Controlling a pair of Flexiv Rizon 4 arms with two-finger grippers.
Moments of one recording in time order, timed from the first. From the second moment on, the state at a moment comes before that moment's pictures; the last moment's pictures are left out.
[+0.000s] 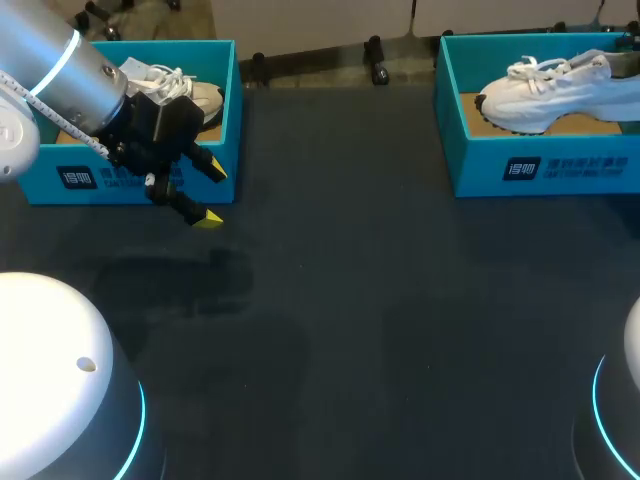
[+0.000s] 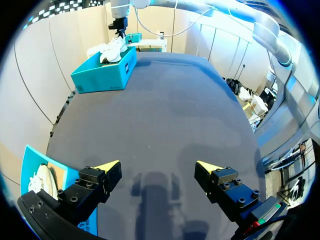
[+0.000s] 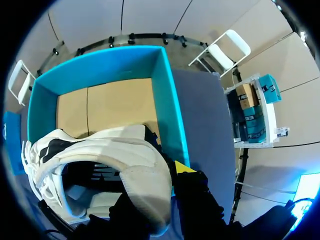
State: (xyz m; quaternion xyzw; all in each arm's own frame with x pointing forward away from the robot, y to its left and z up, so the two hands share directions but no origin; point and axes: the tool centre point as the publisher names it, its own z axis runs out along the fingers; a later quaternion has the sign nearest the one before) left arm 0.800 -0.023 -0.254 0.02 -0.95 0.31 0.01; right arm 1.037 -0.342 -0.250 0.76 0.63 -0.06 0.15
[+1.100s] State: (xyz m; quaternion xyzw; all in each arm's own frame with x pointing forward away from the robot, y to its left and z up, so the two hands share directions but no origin) left arm 0.800 -0.023 -0.254 0.02 -0.95 0.31 0.01; right arm 1.036 -0.339 -0.287 0.76 0.63 -0.07 0.14
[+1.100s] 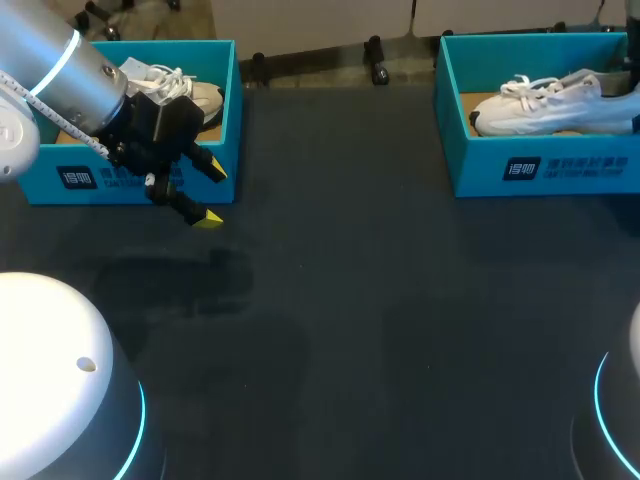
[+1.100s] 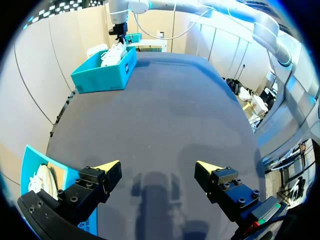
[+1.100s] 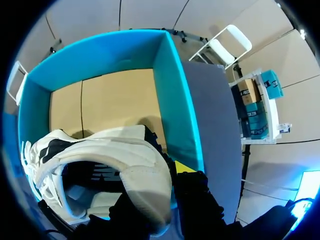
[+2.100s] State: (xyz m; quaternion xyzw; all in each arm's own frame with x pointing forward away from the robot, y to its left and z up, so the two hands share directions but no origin) left arm 0.800 -0.023 -0.254 0.02 -0.95 0.31 0.01; right arm 1.033 -0.348 -0.326 0.76 0.63 -0.08 0.15
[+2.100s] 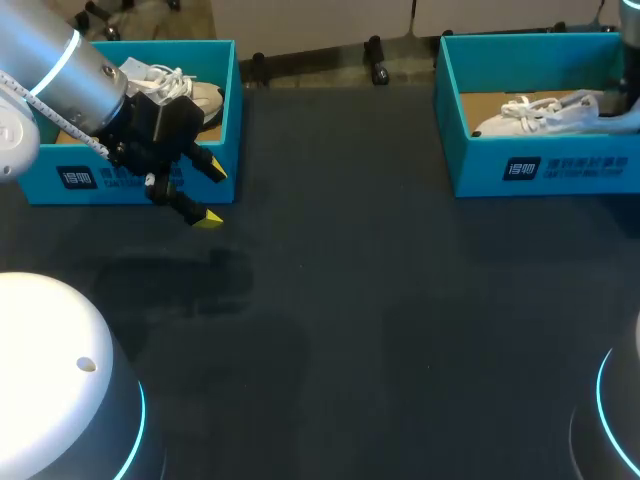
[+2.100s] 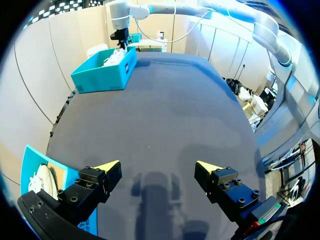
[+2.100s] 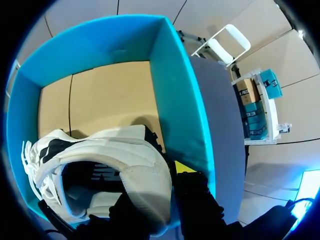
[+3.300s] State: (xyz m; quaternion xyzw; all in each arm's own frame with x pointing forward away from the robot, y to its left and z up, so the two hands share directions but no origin) left arm 0.800 -0.023 -0.254 0.02 -0.95 0.31 0.01; right arm 1.033 -0.354 -0.363 0.77 0.62 -0.11 0.13
